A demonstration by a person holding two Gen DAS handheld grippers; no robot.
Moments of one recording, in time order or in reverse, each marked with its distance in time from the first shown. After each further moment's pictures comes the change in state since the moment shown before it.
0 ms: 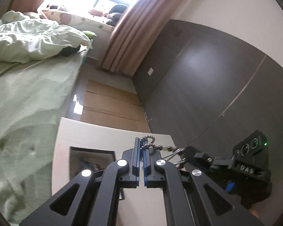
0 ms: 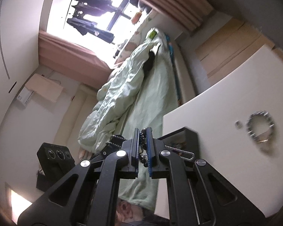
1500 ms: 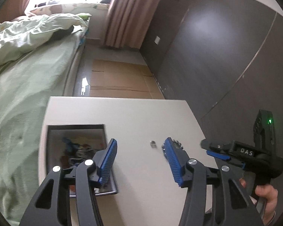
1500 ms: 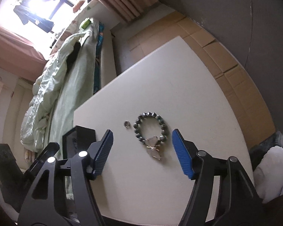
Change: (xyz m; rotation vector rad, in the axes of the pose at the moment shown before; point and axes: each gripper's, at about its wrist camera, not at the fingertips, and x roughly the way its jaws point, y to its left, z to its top) left arm 0.097 -0.041 -0.048 0.144 0.230 0.146; right arm -0.039 -0.121 0.024 0.043 0.097 -0.535
